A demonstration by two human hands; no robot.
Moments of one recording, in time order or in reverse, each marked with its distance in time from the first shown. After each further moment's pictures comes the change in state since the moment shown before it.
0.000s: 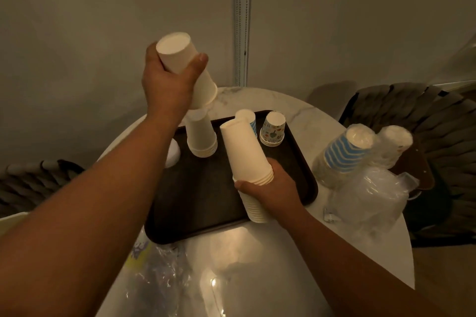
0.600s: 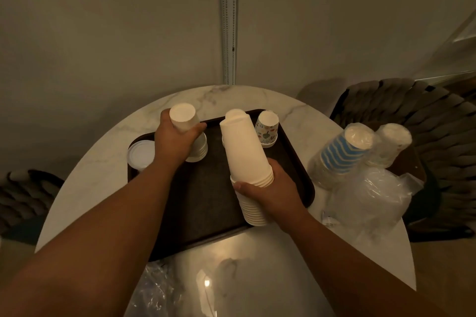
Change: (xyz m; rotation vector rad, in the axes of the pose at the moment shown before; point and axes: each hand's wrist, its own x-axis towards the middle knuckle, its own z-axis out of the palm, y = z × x) left_hand -0.030 -0.125 0.022 0.254 -0.227 -0.262; right_hand 0.016 0.010 -0.004 0.072 0.007 0.019
